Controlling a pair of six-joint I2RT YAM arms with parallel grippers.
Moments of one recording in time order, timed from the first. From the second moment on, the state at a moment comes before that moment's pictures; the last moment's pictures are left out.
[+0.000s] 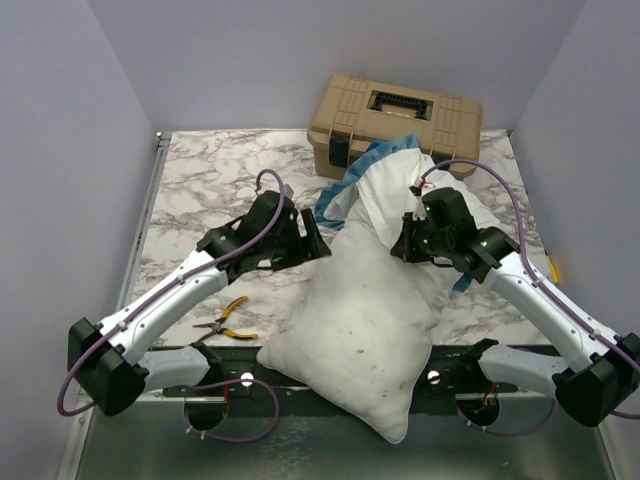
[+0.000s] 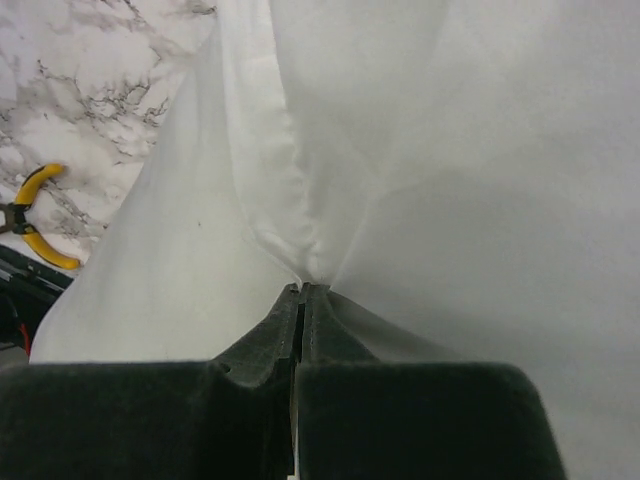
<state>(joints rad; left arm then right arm) -0.71 1.26 1.13 -0.62 0.05 -0.88 0.56 1.09 1.02 -0.68 -0.07 0.43</state>
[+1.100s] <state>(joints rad) -0.51 1.43 1.47 -0.29 0.53 -0.66 0.53 1.05 1.14 -0.71 -0.31 0.41</state>
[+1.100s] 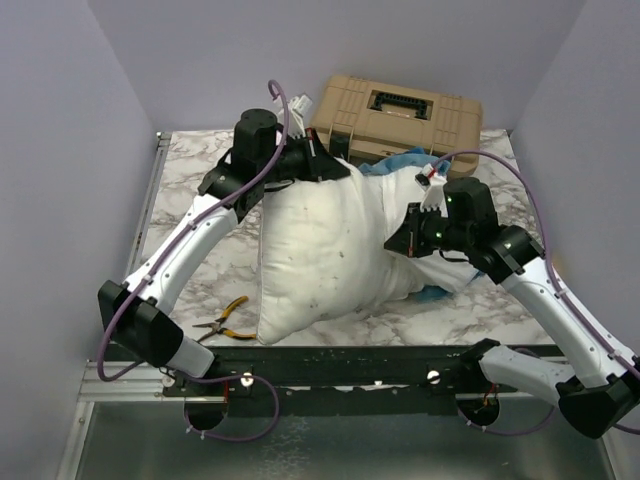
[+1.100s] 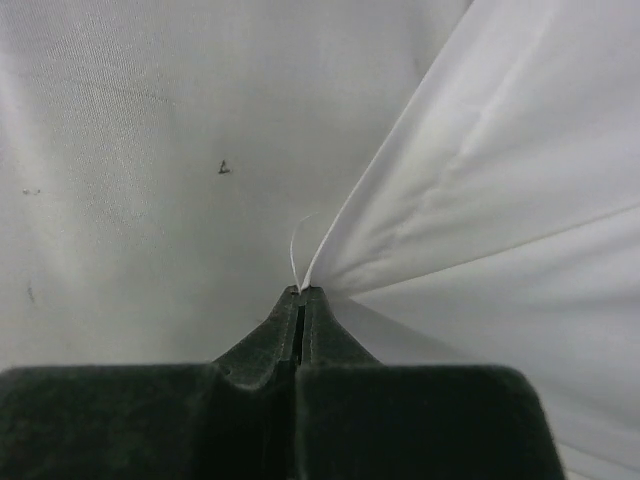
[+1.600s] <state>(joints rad) -0.51 1.57 1.30 -0.37 0.33 -0.54 0.53 1.29 1.12 -0.38 -0.55 0.65</state>
